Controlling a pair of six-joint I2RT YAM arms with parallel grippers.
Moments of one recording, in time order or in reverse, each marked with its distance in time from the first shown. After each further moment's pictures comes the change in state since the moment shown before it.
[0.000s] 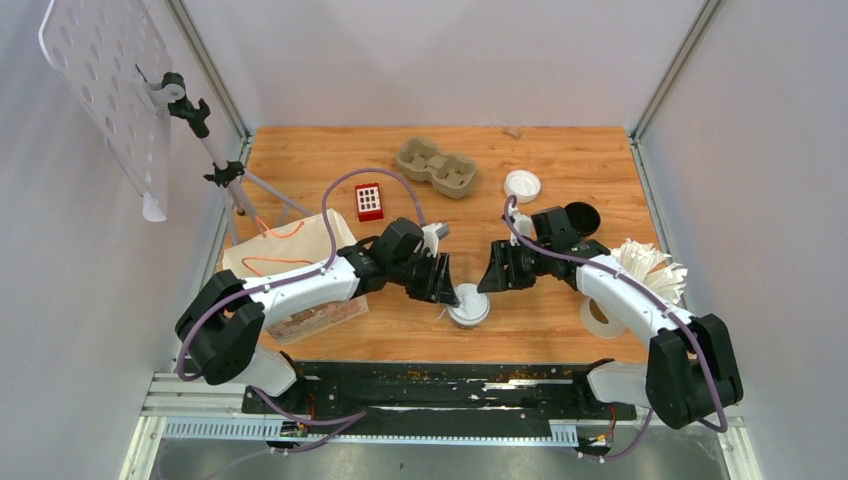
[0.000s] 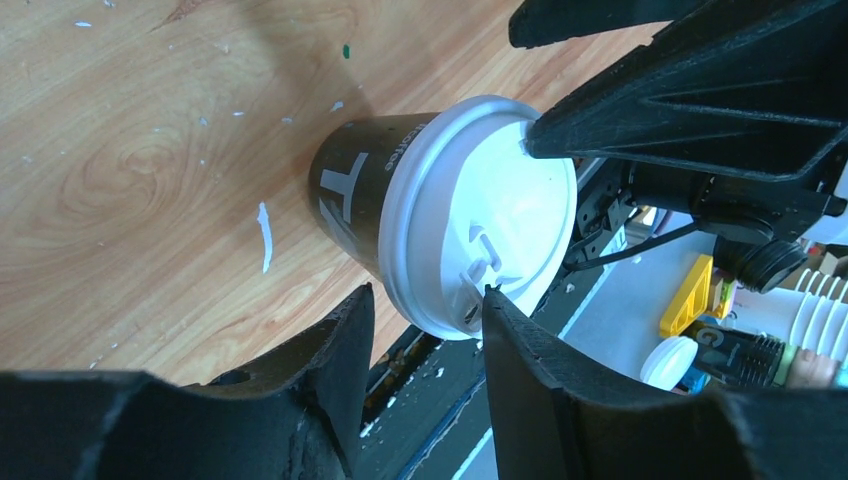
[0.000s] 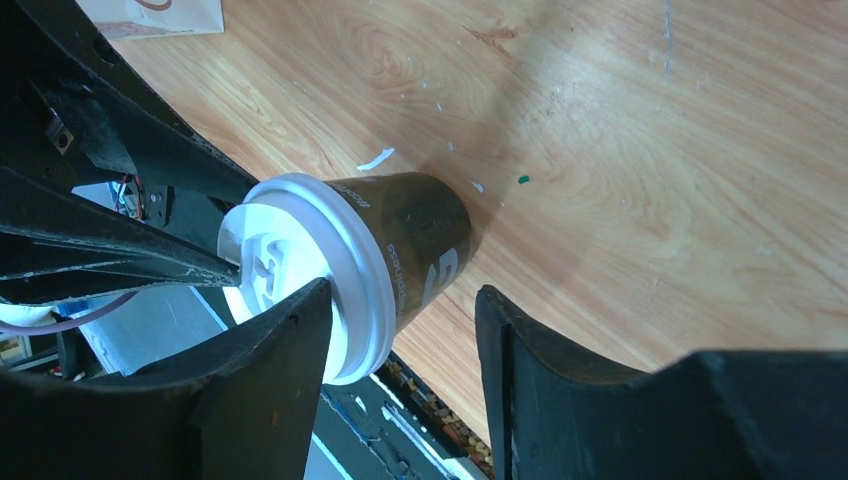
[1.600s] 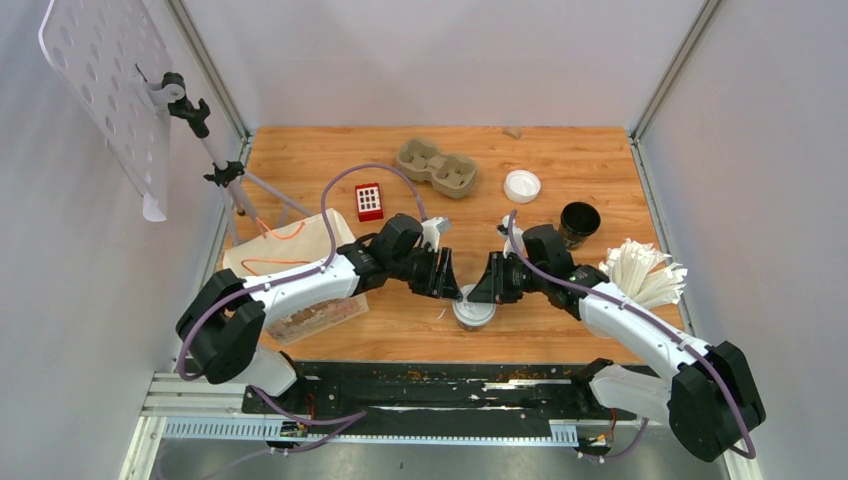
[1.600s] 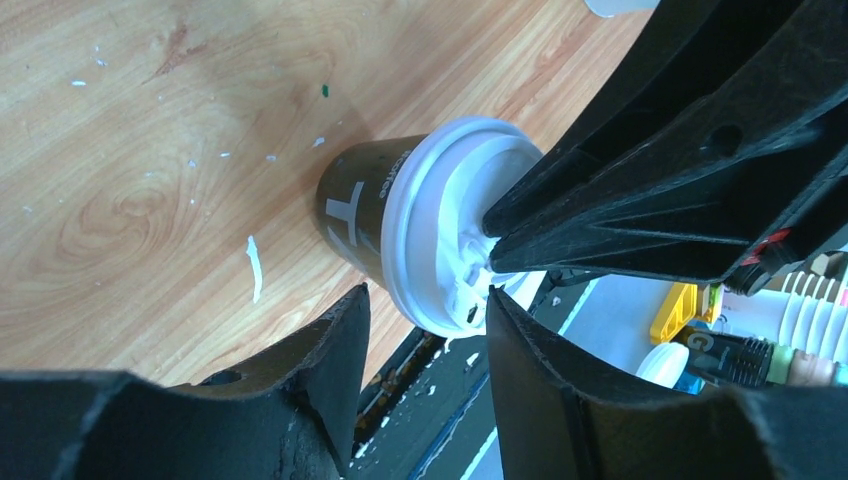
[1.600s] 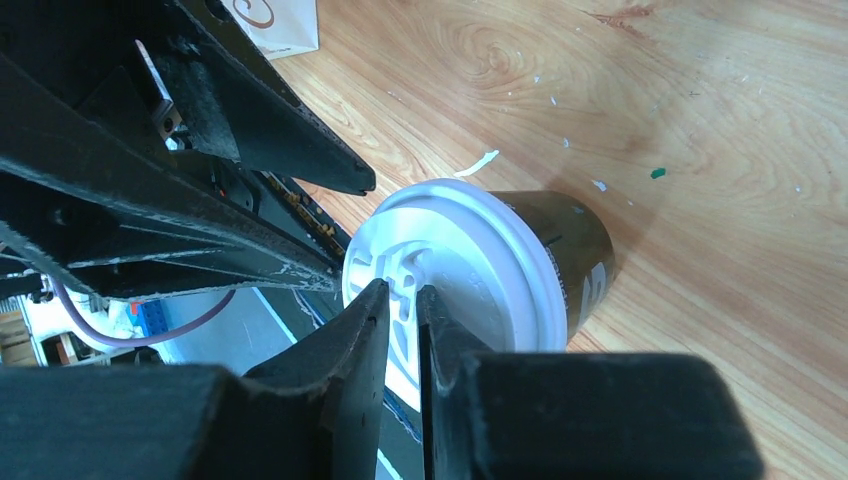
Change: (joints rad) left arm 0.006 0.006 0.022 0.042 0.018 0.006; right arm 0.168 -0.160 -0.140 0.180 0.068 0.311
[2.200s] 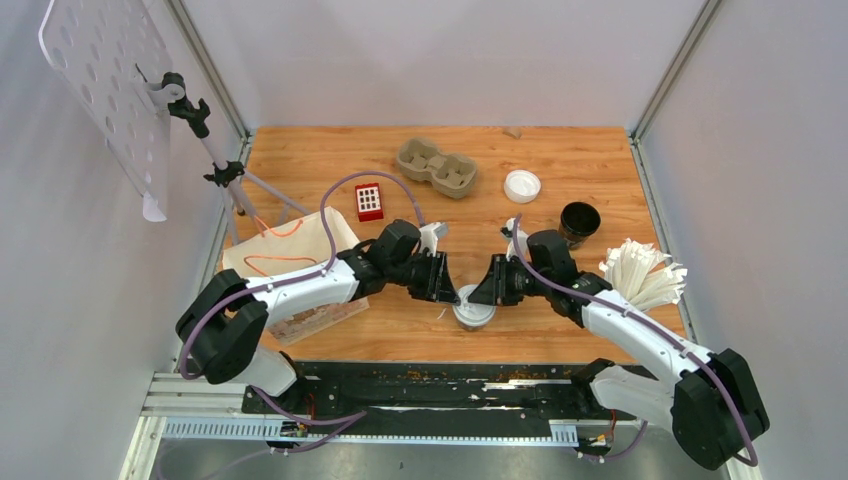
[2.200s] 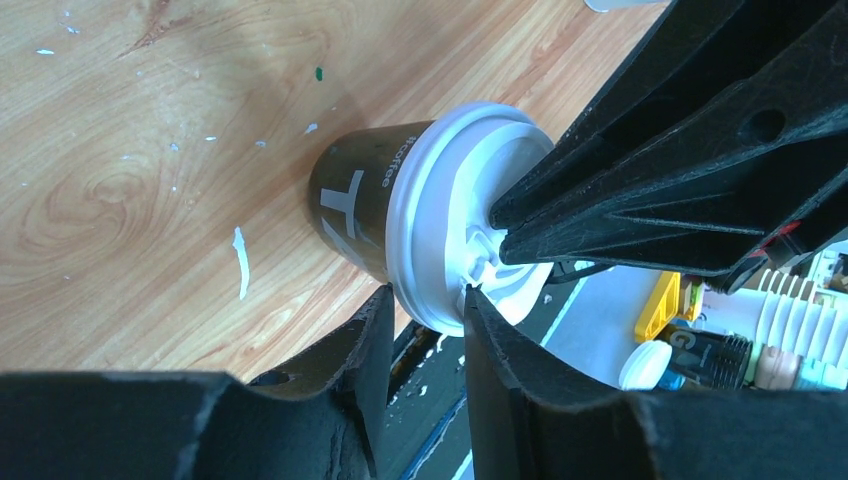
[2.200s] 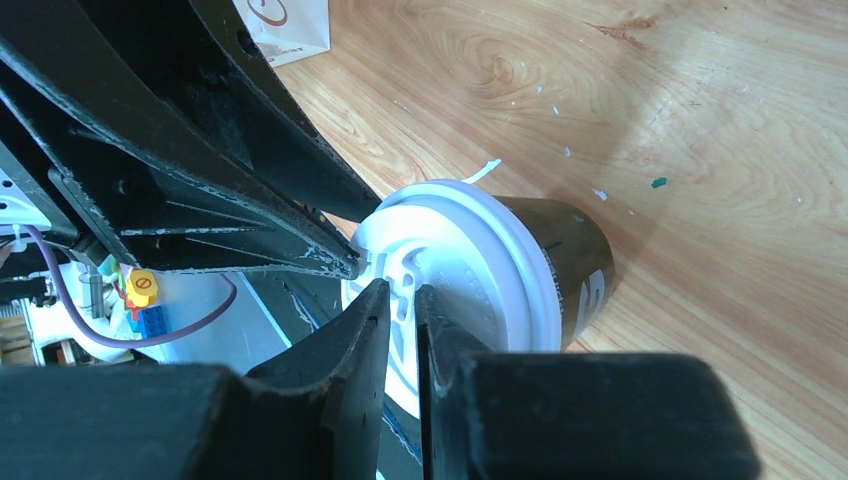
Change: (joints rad) left arm 0.005 0.000 -0.069 0.070 0.017 -0.045; right arm -0.016 -0.038 -0.058 0.069 -0.003 0.007
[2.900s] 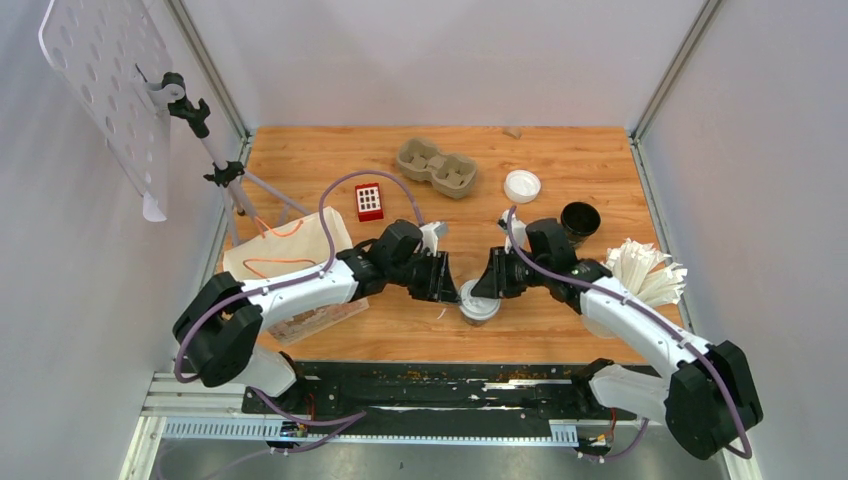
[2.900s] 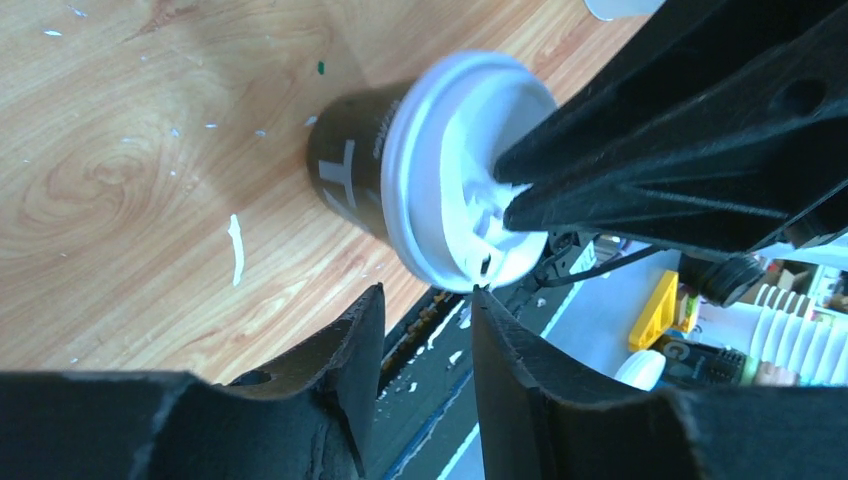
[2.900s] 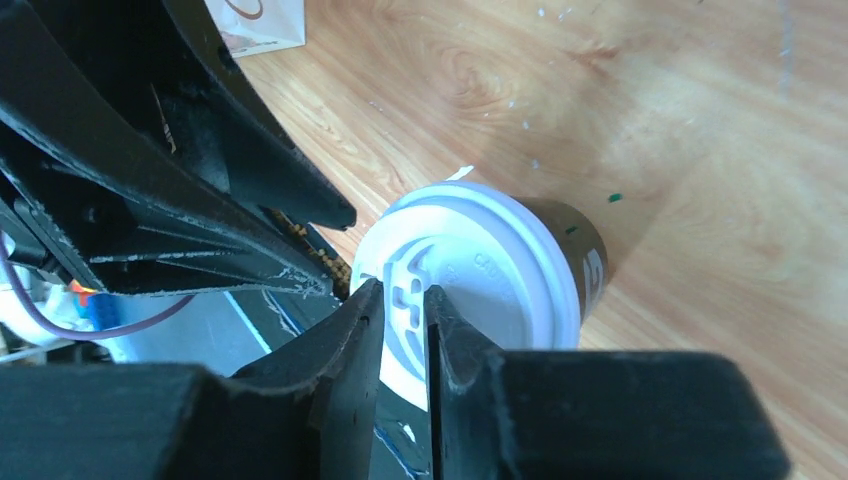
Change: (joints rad) left arm -0.026 -0.017 0.023 -0.045 -0.051 -0.029; right arm -0.020 0.033 0.064 -0.065 -0.019 -0.100
